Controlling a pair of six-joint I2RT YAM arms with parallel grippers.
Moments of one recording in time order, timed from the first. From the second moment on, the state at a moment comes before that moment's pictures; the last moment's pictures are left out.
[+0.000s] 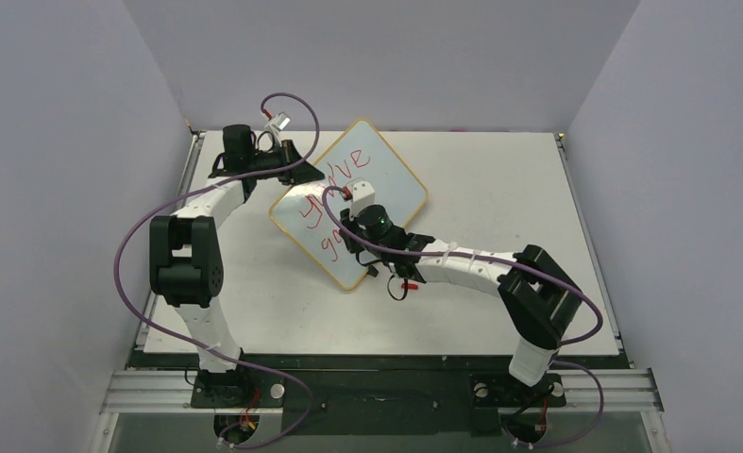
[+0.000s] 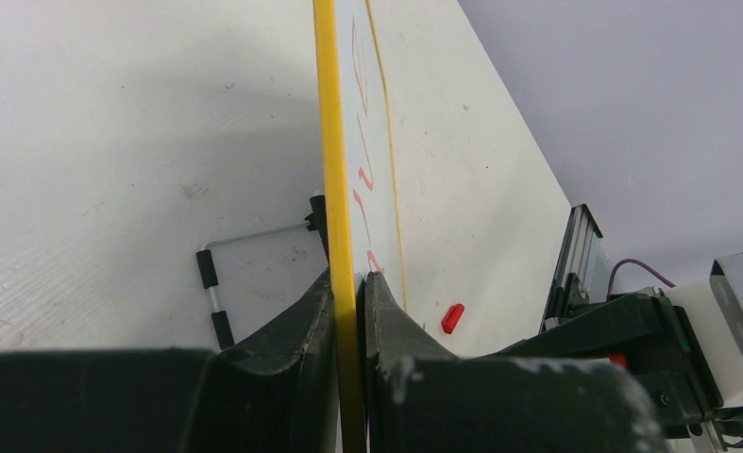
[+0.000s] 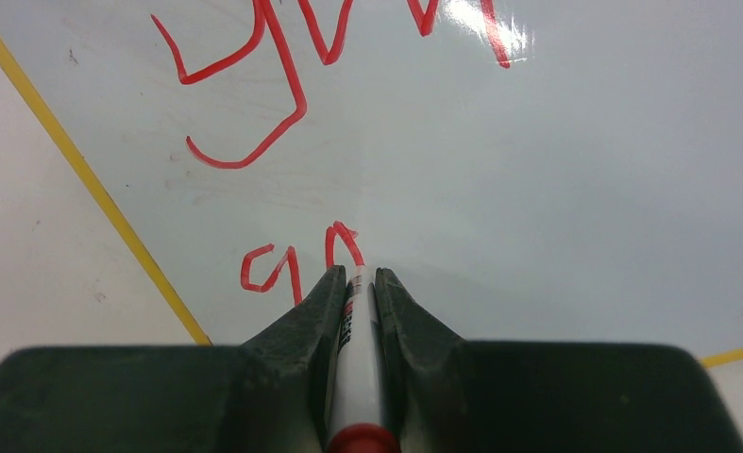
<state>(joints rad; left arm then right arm) -0.06 1.90 1.39 0.05 1.02 -0.37 0.90 1.74 1.12 0.18 0.19 0.25</state>
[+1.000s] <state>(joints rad) -0.06 1.90 1.39 0.05 1.03 -0.38 0.91 1.65 1.09 0.14 0.12 0.27</state>
